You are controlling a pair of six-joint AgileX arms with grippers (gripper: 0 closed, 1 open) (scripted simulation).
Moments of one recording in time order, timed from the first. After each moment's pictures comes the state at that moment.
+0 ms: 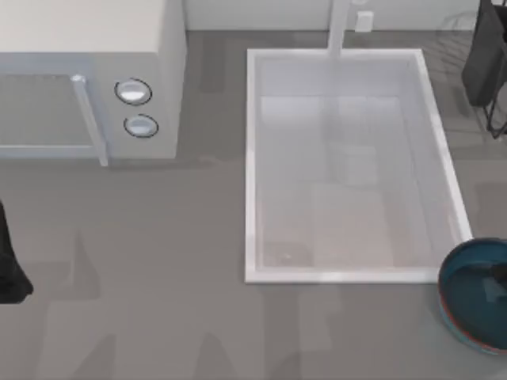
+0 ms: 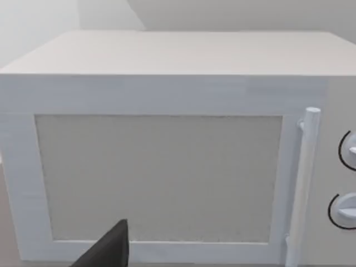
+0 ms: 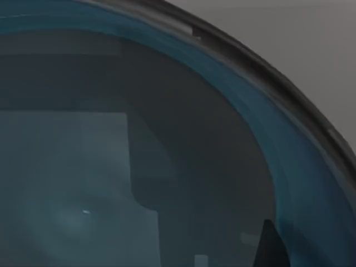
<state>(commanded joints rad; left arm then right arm) 0.00 0.00 0.00 0.00 0.00 0.00 0.03 1.54 0.74 -0.69 -0.01 0.04</state>
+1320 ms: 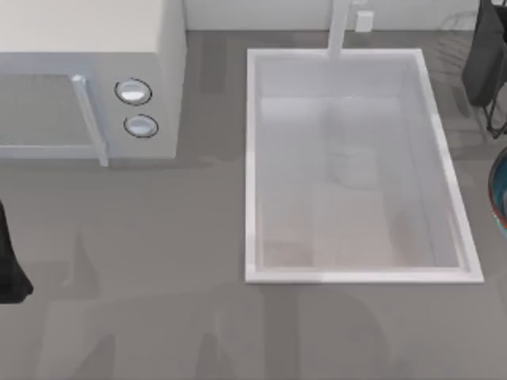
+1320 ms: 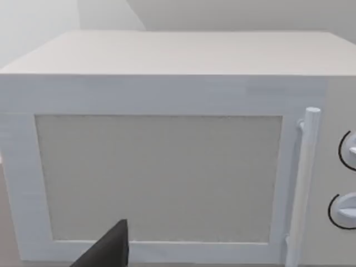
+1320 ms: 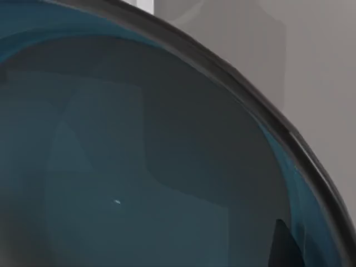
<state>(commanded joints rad) 0.00 0.00 0.00 0.00 0.00 0.00 0.02 1.43 1.46 -1.52 -0.01 0.03</state>
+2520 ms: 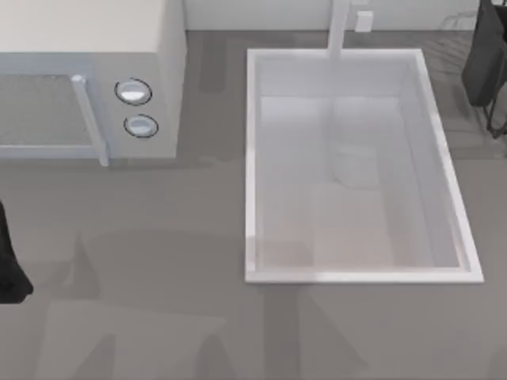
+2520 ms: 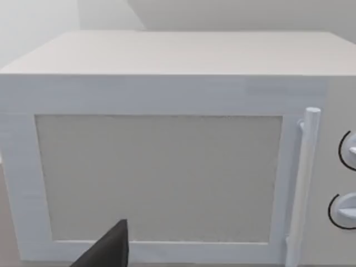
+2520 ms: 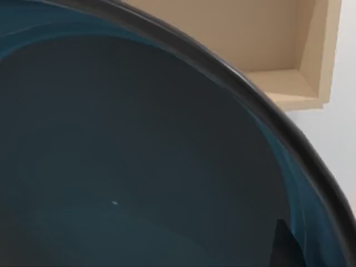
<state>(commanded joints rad) 0.00 0.00 0.00 0.00 0.00 0.00 -0.57 1.04 1.17 -0.25 -0.56 0.02</state>
